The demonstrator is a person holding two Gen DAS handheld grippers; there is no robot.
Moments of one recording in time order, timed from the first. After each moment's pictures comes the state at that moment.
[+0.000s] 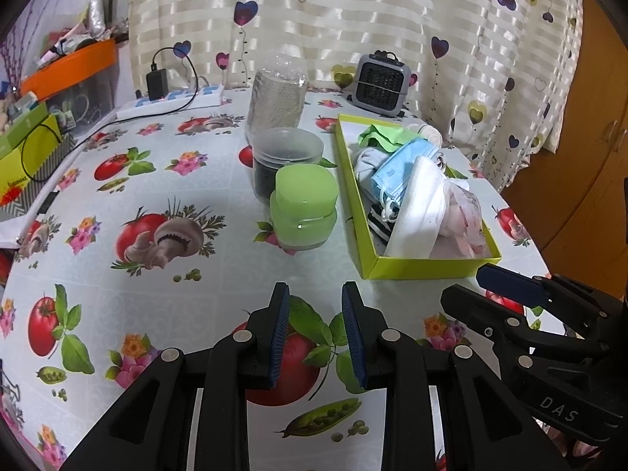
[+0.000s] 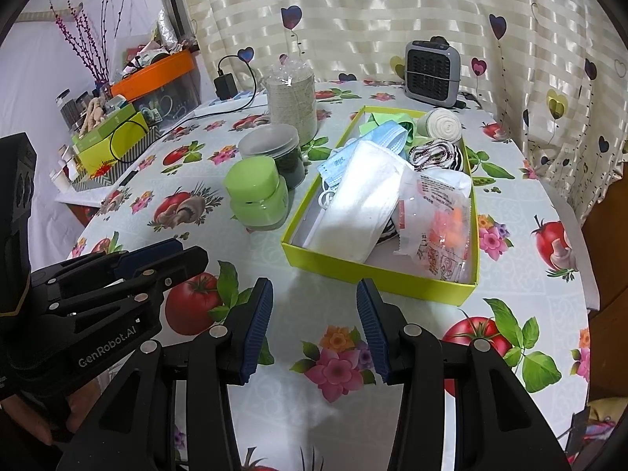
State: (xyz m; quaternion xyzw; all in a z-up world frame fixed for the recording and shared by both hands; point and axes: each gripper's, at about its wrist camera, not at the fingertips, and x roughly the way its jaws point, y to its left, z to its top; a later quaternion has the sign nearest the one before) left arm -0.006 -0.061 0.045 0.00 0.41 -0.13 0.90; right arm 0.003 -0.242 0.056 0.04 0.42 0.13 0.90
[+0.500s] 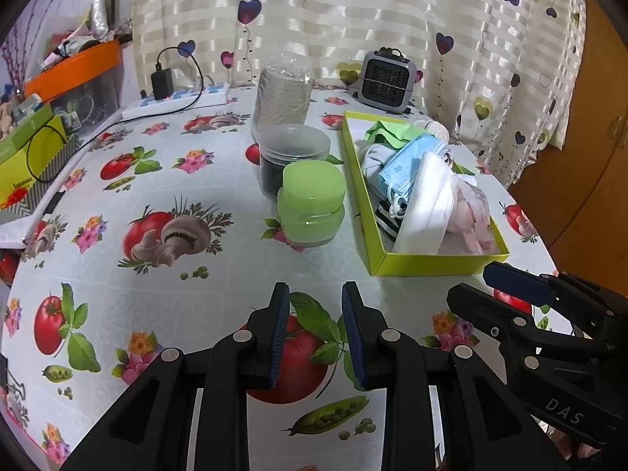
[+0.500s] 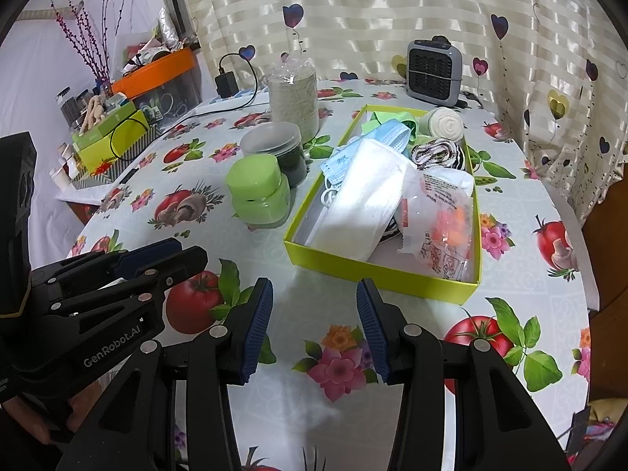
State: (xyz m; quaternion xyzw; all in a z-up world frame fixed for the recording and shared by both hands) left arm -0.006 -0.059 0.043 0.01 0.41 -0.12 0.90; right arm 0.003 -0.241 0.056 0.04 0.42 0.13 0.90
